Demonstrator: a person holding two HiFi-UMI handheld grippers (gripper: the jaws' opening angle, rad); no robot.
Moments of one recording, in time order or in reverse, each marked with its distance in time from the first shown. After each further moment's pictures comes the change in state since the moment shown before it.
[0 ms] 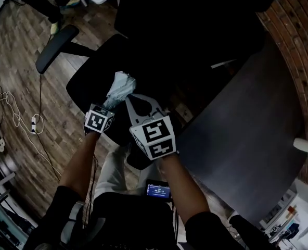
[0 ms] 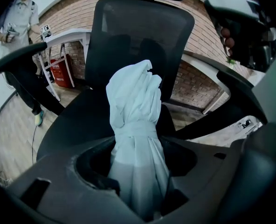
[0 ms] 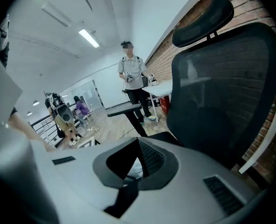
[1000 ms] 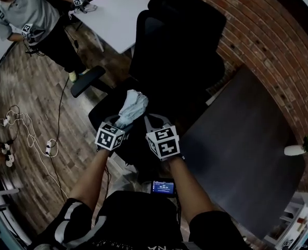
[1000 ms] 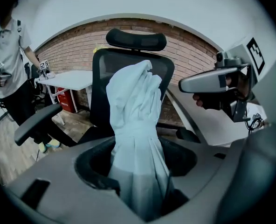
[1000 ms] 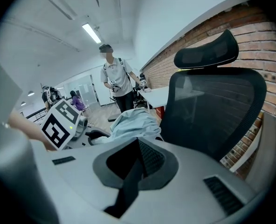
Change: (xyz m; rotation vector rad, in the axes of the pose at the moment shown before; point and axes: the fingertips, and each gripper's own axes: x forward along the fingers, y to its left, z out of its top) left arm -0.176 -0.060 0.107 0.015 -0.272 0.006; right arm -0.084 0.021 0.054 -0.070 0.030 -0.097
